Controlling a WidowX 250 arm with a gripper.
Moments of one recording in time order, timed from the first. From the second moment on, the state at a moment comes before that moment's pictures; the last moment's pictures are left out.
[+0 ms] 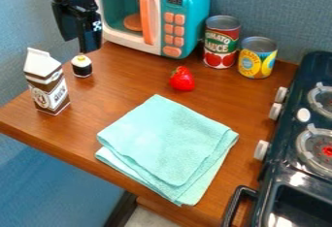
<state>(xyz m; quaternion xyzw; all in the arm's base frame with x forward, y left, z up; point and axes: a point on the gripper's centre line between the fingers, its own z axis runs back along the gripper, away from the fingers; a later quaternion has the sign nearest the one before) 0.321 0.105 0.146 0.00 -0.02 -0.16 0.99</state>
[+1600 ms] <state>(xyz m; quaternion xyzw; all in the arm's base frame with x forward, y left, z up) 0.373 0.192 0.098 0.03 0.00 -0.05 1.00</state>
